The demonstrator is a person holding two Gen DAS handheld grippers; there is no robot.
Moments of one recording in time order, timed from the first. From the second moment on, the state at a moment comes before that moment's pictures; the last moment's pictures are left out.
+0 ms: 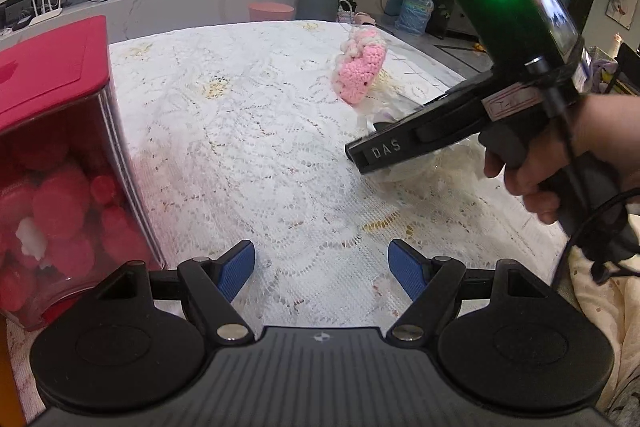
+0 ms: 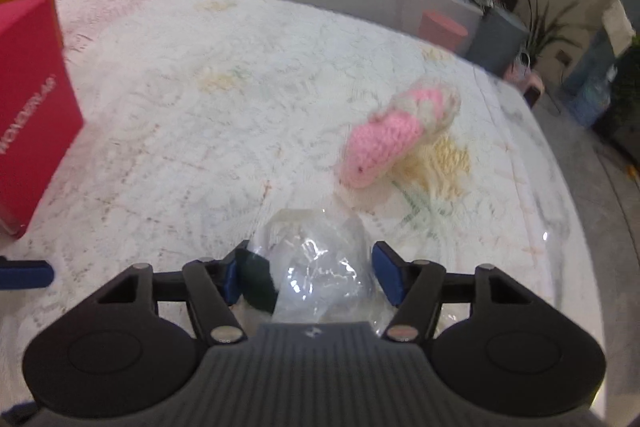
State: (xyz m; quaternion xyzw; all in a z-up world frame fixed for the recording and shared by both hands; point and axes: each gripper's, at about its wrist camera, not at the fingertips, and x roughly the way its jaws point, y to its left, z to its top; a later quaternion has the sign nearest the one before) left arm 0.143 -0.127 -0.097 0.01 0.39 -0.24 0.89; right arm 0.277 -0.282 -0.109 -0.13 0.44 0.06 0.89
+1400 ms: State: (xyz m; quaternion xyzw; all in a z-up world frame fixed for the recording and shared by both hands) left arm 0.308 -0.297 -0.115 0.15 0.34 -0.19 0.91; right arm 0.174 -0.410 0.021 0.05 0.24 -0.06 0.97
